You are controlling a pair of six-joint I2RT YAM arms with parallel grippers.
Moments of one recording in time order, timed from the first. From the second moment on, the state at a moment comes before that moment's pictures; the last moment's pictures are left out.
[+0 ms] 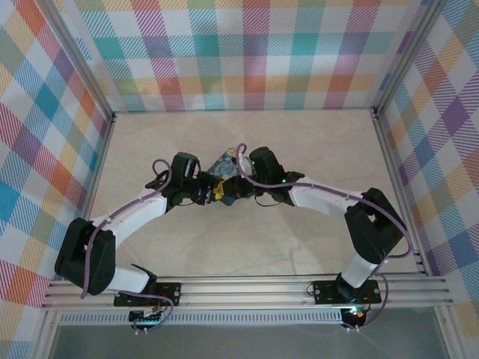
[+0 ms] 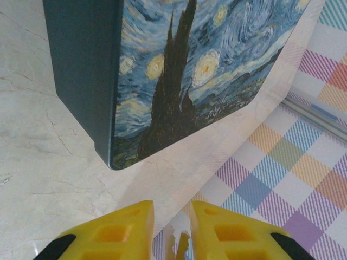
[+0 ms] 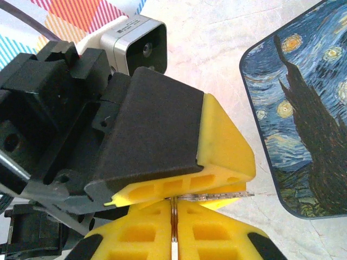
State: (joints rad) left arm -0.44 1.39 0.84 -0.22 0.40 -1.65; right arm 0.75 1.67 1.08 -0.02 -0.55 0.57
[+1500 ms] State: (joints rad) left arm -0.41 1.47 0.94 -0.31 0.42 -1.29; right arm 0.70 1.64 1.05 -0.01 -0.55 0.77
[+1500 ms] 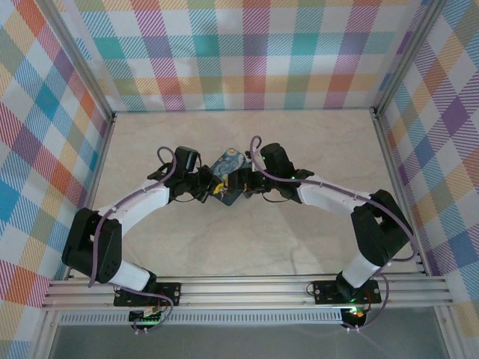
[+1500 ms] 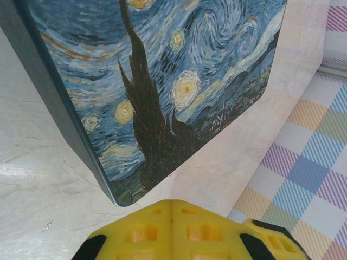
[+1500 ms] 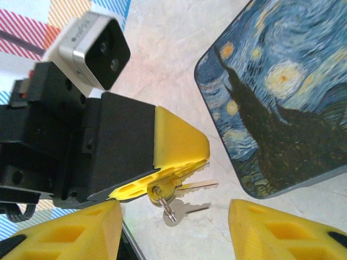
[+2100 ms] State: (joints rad) left arm -0.43 1.52 0.99 -0.31 0.46 -1.23; right arm 0.73 1.66 1.02 0.02 -0.59 0.76
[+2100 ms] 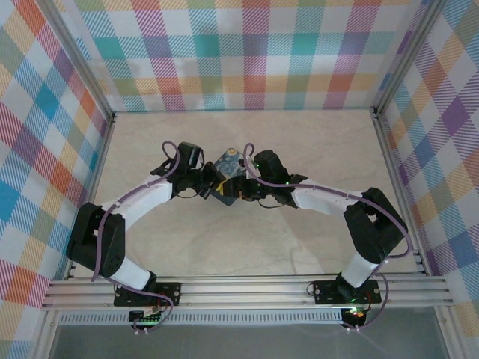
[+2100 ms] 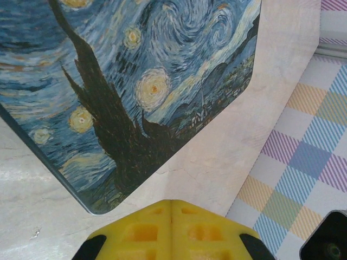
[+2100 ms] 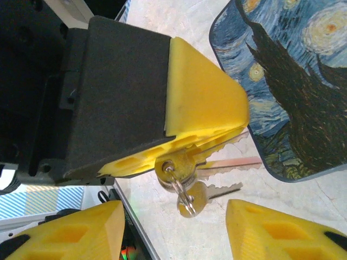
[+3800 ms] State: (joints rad) left arm -0.39 1.34 0.79 -0.34 0.43 -1.39; right arm 0.64 1.71 1.03 0.06 -0.56 0.90
